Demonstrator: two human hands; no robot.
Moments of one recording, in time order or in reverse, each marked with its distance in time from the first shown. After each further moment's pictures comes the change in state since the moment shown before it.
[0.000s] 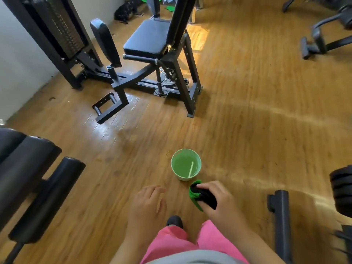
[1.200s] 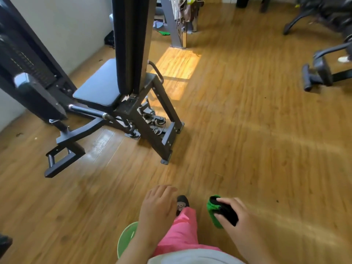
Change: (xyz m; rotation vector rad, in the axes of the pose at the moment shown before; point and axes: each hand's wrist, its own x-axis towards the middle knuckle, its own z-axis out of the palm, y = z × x) left_hand 0.459 0.211 0.220 0.006 -0.050 0.038; right_hand 0.351 0.218 -0.341 0.017 0.008 0.192
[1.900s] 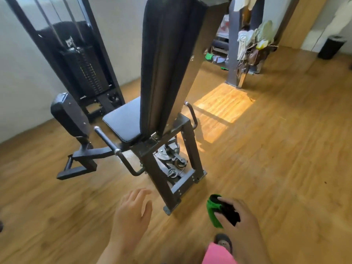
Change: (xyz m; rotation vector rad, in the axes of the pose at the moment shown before) left_hand 0.268 -0.033 -0.015 0.159 0.293 -0.524; right_hand 0.373 -0.084 -0.097 0.110 -0.221 -0.156
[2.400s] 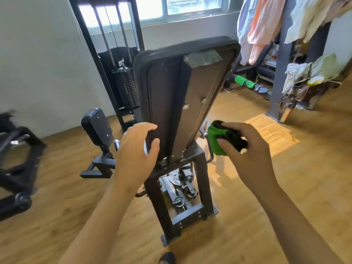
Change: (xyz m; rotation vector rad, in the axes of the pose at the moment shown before) left_hand 0.204 0.157 -0.071 -0.127 0.525 -0.152; right_hand 0.232 -0.176 -0.123 0.108 -0.086 -0.765
